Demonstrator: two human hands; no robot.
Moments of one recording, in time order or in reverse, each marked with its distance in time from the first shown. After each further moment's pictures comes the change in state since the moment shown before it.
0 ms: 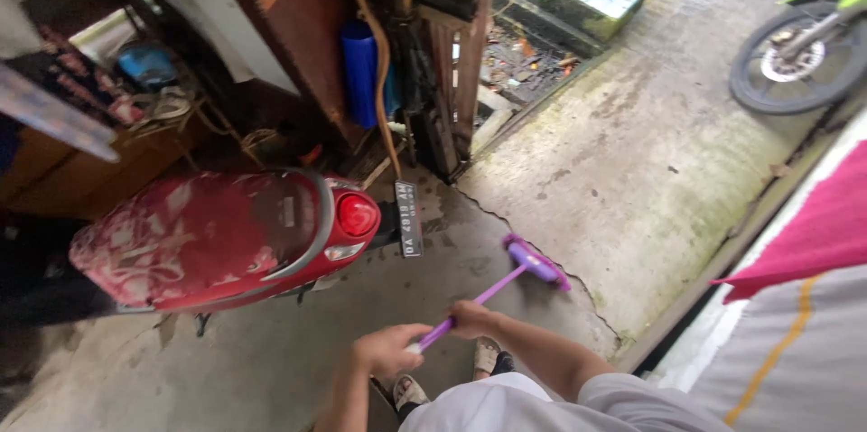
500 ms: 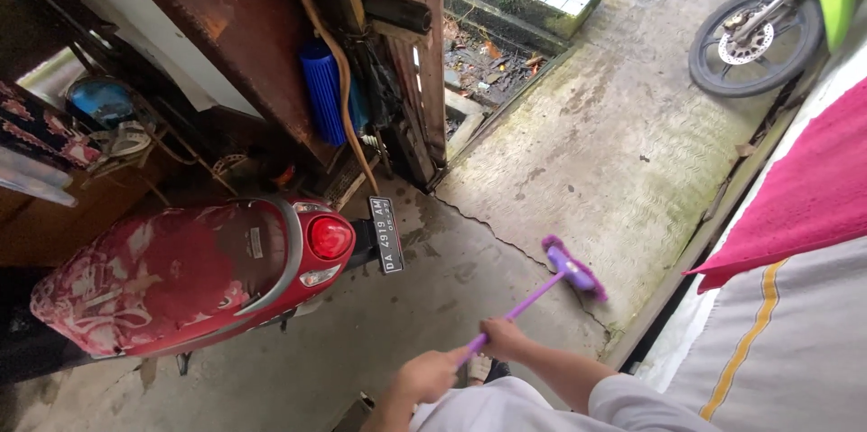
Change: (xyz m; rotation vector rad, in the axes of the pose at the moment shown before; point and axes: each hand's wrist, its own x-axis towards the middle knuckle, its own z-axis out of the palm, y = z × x) left_hand 0.055 0.087 0.048 0.380 -0.113 0.054; right_hand -0.067 0.097 0.019 -0.017 0.215 0.273
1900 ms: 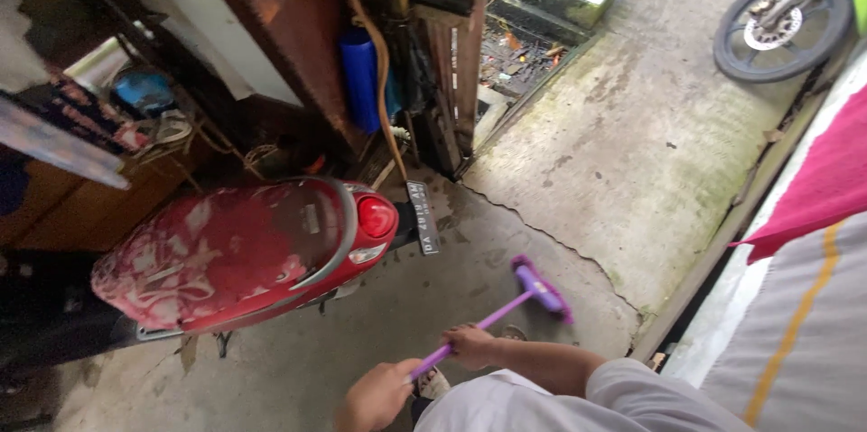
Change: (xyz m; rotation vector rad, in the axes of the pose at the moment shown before) left_hand -0.160 -0.148 0.031 -0.094 0.139 -0.125; right_hand 0.009 -0.210 0.057 -0.003 -0.195 -0.287
